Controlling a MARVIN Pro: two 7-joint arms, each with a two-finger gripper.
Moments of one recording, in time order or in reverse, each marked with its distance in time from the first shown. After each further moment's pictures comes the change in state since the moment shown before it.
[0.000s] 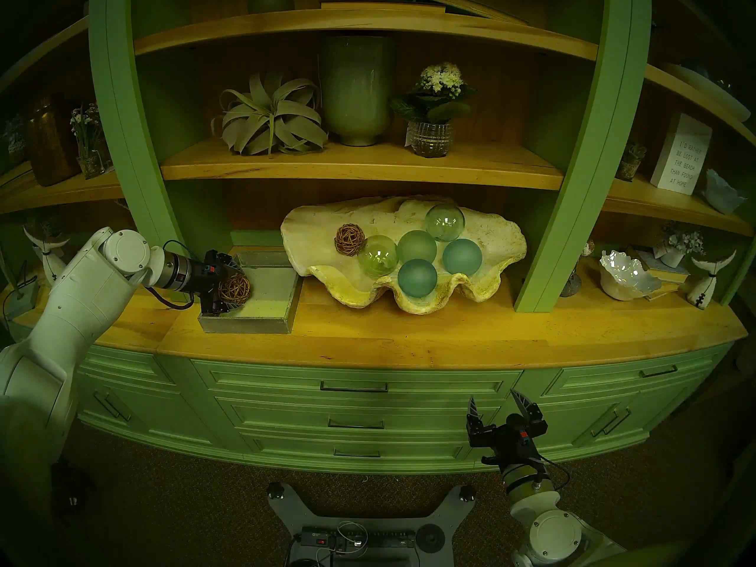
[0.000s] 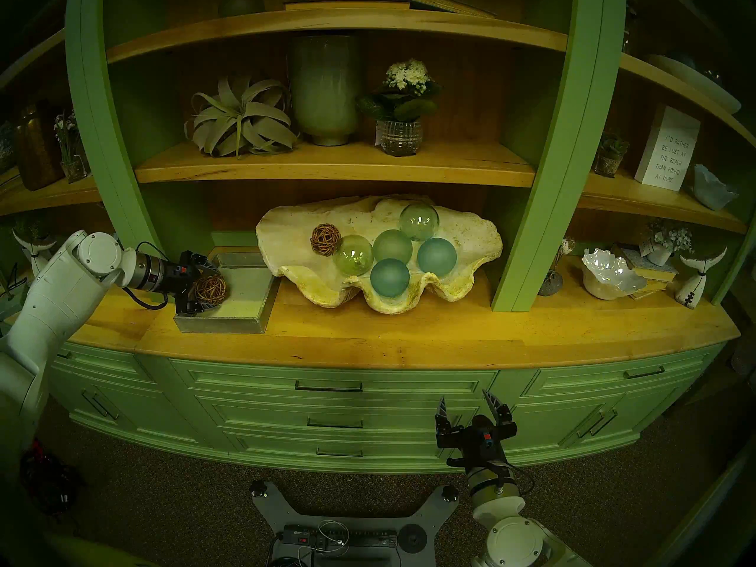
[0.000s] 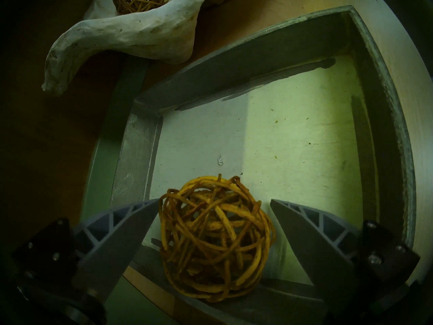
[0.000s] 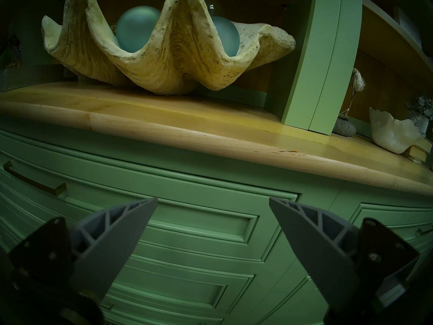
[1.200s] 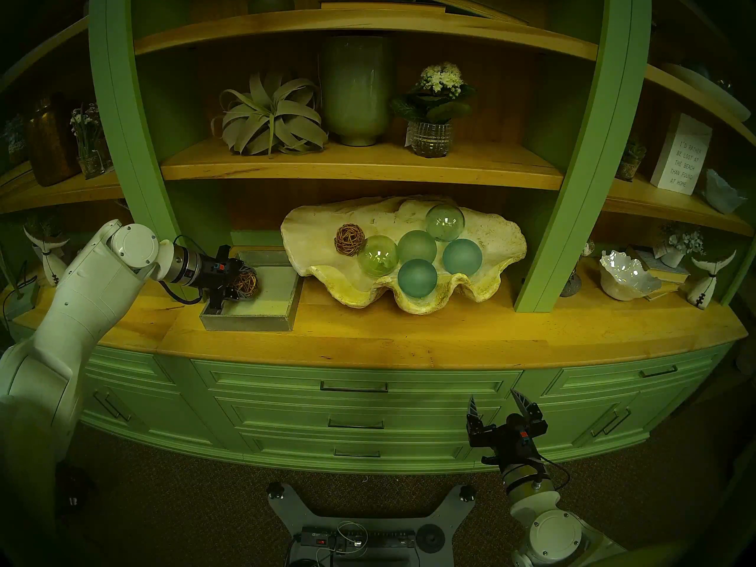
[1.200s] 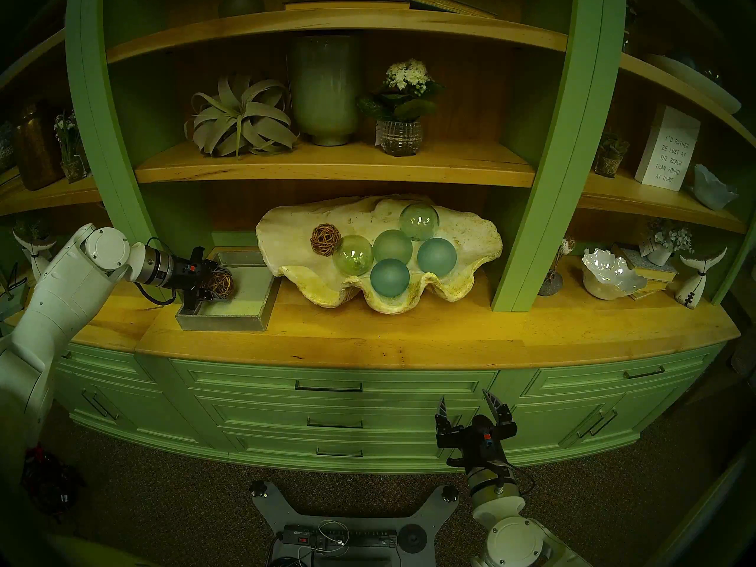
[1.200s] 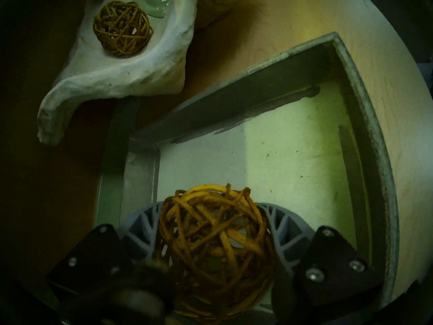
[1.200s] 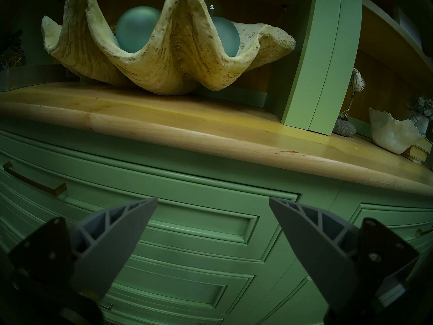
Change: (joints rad) left arm 0.011 -0.007 -0.028 -0.099 0.011 -0.059 -0.047; right arm 0.000 0.000 0.000 0.000 0.000 0.000 0.000
